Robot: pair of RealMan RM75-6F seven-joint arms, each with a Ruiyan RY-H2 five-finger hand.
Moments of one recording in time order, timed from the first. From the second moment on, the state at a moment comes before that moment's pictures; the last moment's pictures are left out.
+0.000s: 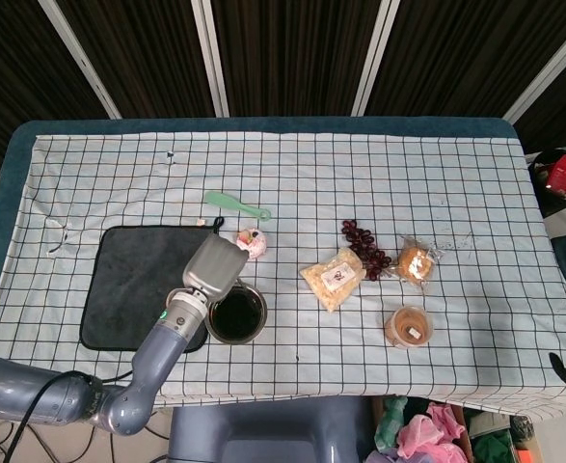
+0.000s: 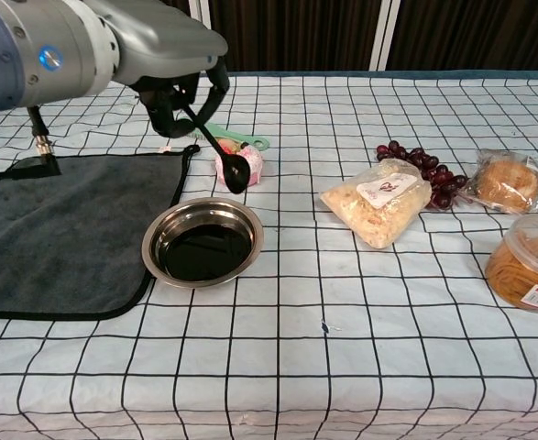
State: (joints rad) left arm -1.13 -1.46 -0.20 -1.97 0.51 1.26 1.24; right arm -0.06 -1.01 0.10 -1.64 -1.38 1.53 0.10
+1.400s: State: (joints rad) left arm -1.24 -1.65 0.01 -1.74 0.53 1.33 1.49; right arm -0.06 -1.00 0.10 -1.63 -1.39 1.54 0.12
